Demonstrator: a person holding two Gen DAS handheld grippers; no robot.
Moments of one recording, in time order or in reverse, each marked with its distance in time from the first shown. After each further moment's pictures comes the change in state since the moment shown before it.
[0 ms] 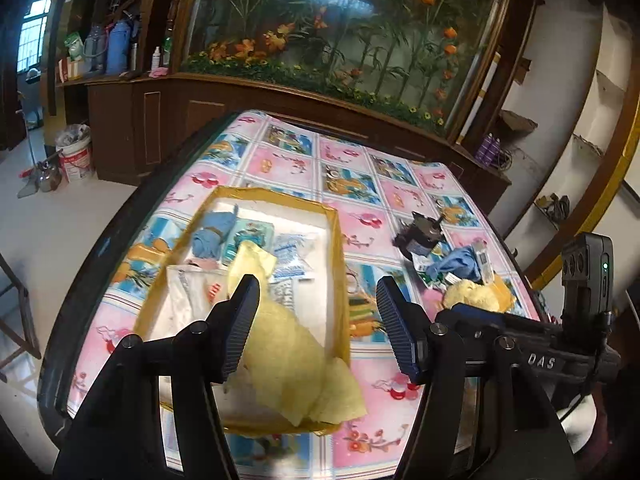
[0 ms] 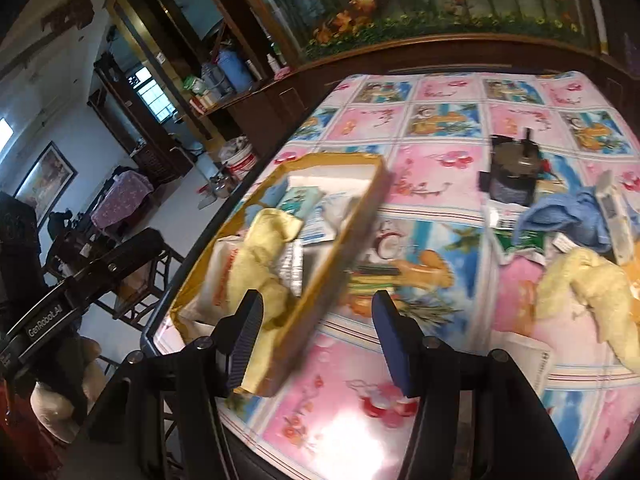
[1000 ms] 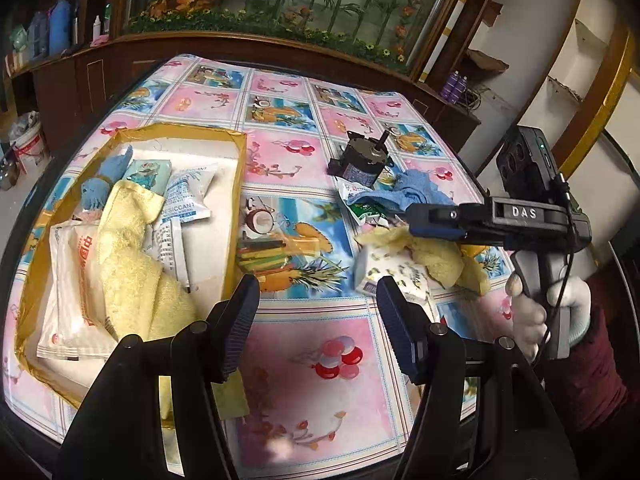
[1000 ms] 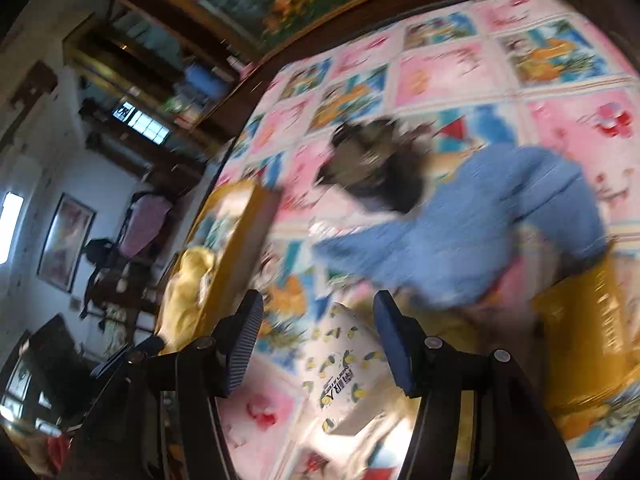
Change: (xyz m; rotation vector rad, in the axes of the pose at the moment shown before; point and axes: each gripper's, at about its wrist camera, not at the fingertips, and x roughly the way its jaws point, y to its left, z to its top) left arm 0.063 -0.071 -0.031 0.077 0.203 -0.116; right arm 0.018 -0.128 0.037 0.144 0.204 0.262
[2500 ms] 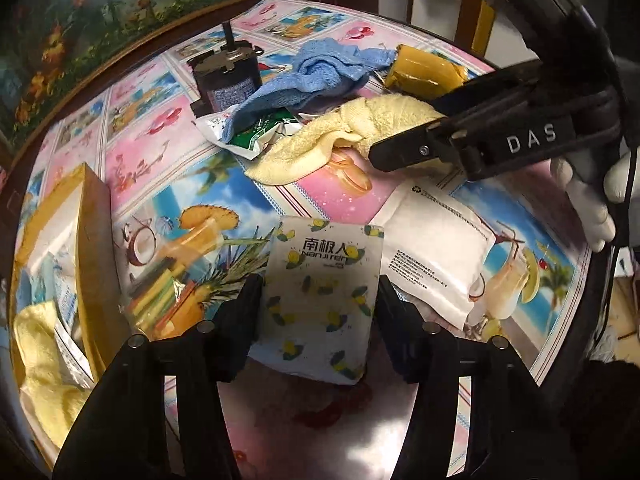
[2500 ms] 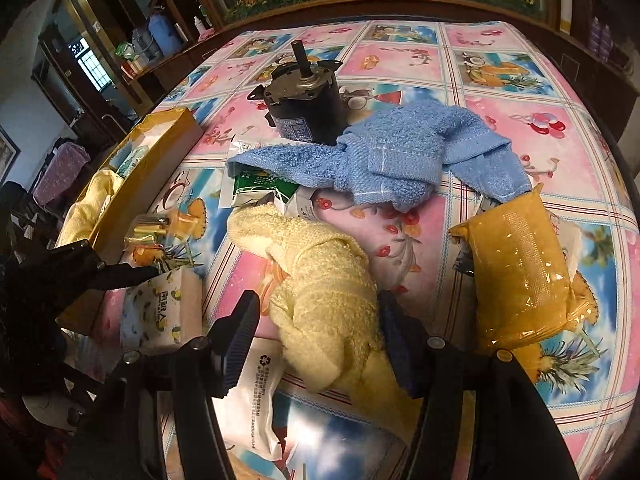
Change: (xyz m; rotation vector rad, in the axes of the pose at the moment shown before) left arm 0.109 -0.057 -0.018 0.572 0.240 0.008; right arm -0.002 -0.015 -0.038 -0.154 -0.043 -0.486
